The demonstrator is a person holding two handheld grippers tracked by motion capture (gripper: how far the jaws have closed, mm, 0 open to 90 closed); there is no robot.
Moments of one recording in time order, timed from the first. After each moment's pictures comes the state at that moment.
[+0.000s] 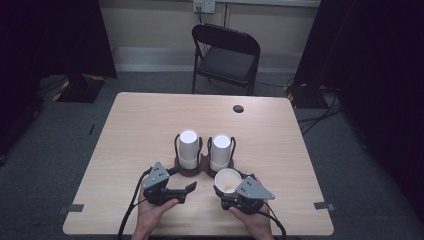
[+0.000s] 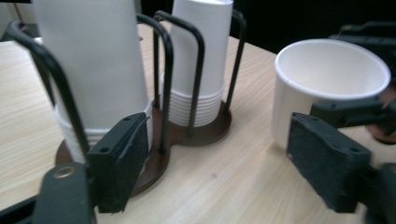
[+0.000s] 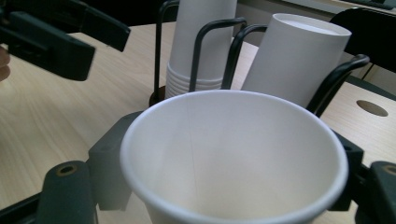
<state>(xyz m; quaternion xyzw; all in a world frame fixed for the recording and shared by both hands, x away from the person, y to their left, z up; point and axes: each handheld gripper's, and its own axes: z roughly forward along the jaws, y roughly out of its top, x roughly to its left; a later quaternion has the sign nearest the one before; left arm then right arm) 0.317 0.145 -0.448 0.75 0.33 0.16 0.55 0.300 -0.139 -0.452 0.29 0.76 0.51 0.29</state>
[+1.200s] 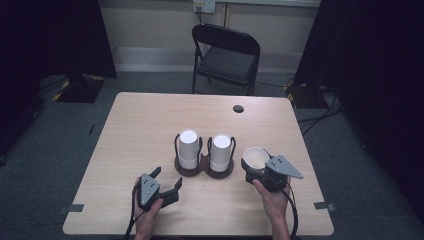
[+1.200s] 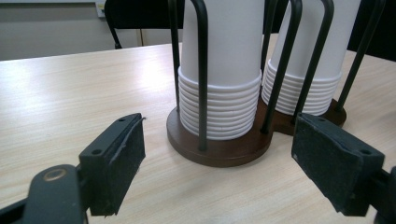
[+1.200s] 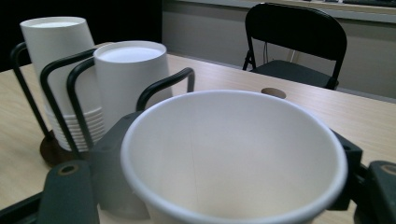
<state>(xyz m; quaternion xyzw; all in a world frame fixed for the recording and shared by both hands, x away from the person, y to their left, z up) 0.304 0.158 -0.496 0.66 0.43 0.33 0.52 0.347 -0.199 -0.430 0.40 0.69 0.51 0.33</state>
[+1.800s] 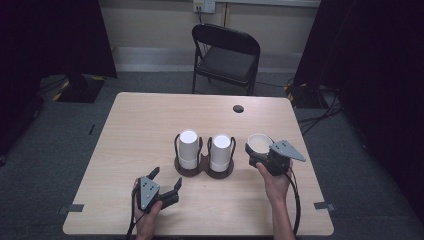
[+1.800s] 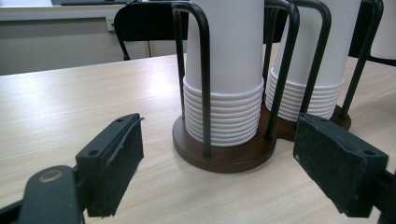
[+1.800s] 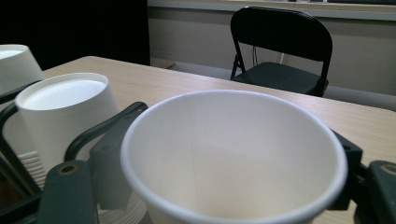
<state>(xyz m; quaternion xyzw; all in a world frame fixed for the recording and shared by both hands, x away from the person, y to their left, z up) 0.299 0.157 -0.497 0.65 0.42 0.35 0.53 0.389 -0.210 -0.421 0.43 0.67 0.51 0.33</state>
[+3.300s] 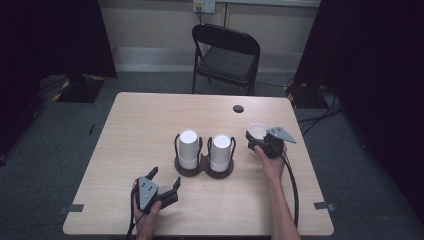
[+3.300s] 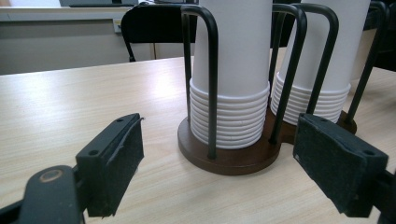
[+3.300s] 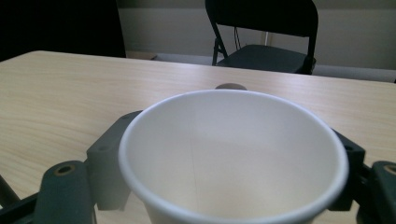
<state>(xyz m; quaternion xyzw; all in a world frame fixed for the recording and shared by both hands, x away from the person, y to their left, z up) 0.298 0.158 -0.497 0.64 0.43 0.35 0.53 0.469 -0.220 -0.466 0.48 0.65 0.49 0.33</state>
